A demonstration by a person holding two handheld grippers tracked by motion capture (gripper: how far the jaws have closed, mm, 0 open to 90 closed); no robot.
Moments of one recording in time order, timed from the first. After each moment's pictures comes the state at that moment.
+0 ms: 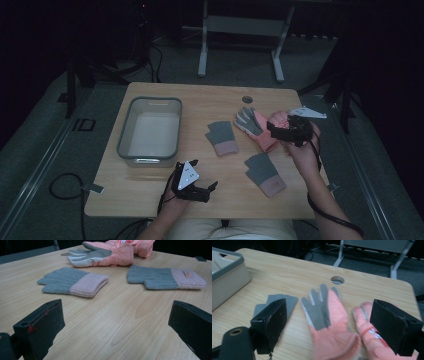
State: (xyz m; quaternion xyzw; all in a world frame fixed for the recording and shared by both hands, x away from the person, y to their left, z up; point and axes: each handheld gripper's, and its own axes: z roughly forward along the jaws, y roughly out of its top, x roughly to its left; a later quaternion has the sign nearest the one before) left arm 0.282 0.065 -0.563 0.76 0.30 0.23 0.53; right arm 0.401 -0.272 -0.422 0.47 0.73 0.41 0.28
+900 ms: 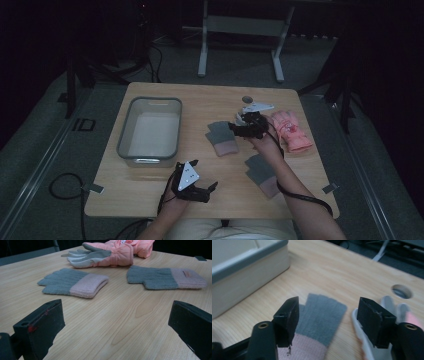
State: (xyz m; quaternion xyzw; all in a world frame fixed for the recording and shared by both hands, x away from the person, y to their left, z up) left arm 0.281 0.065 -0.563 0.76 0.29 0.23 0.53; right arm 0.447 -0.170 -0.462 0.37 0.82 0.40 0.21
